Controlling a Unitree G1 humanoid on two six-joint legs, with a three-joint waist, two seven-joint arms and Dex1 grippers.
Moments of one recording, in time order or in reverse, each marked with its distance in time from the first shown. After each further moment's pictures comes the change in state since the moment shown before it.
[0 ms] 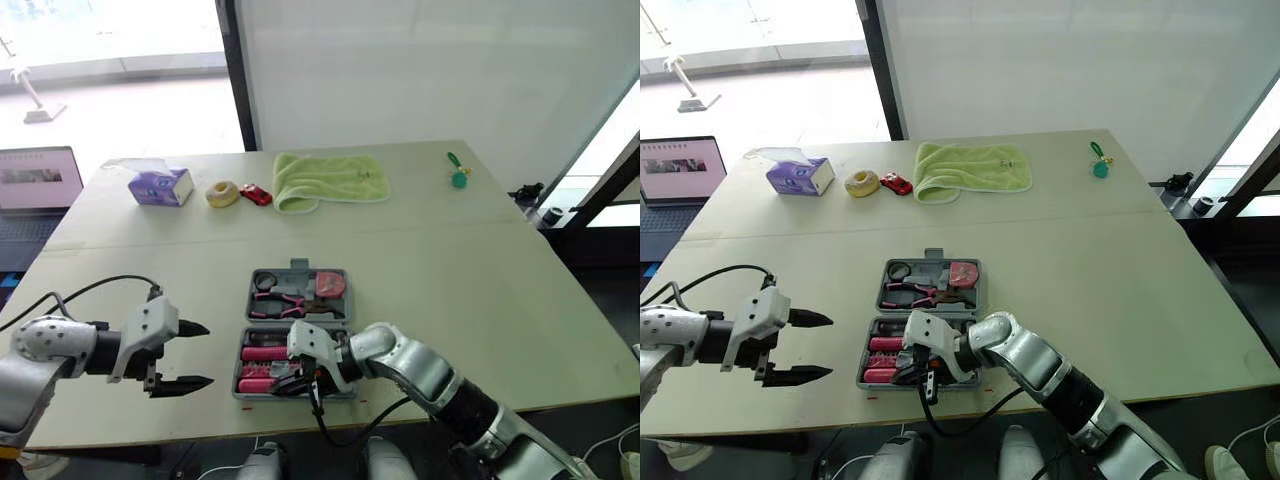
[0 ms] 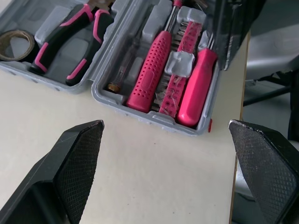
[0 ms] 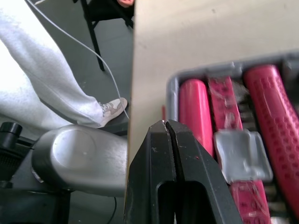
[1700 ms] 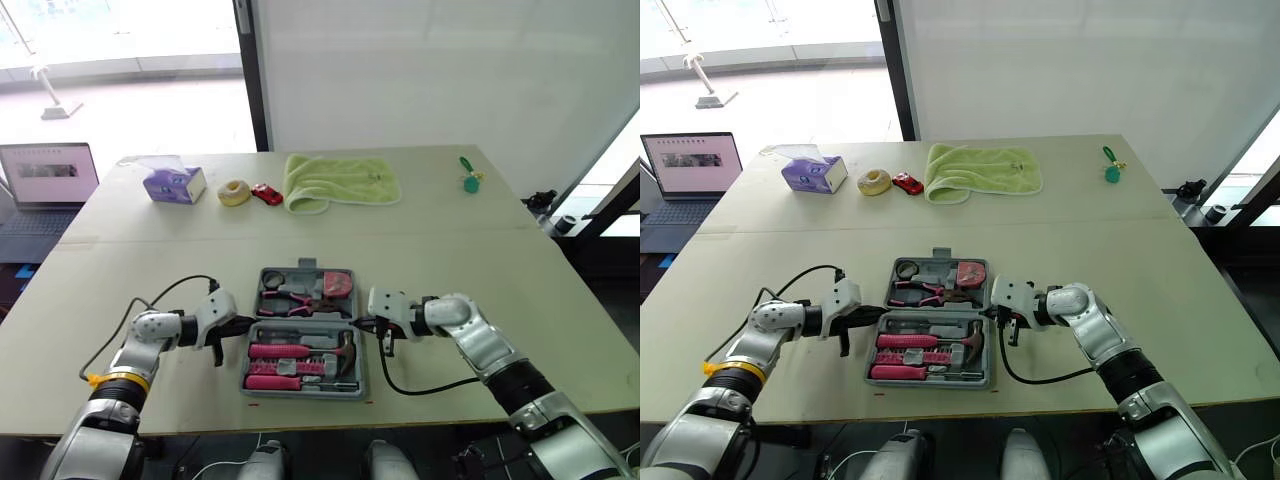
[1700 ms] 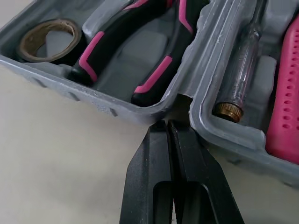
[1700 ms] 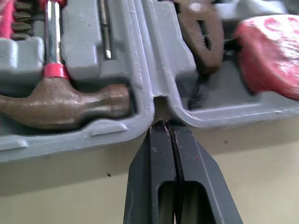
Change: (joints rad) left arm -0.526 -0.503 -0.239 1.014 0.345 -0.647 0.147; right arm -0.023 -0.205 -0.297 0.260 -0.314 -0.395 0.024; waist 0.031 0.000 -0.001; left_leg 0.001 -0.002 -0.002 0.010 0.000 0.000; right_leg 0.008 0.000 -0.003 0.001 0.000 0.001
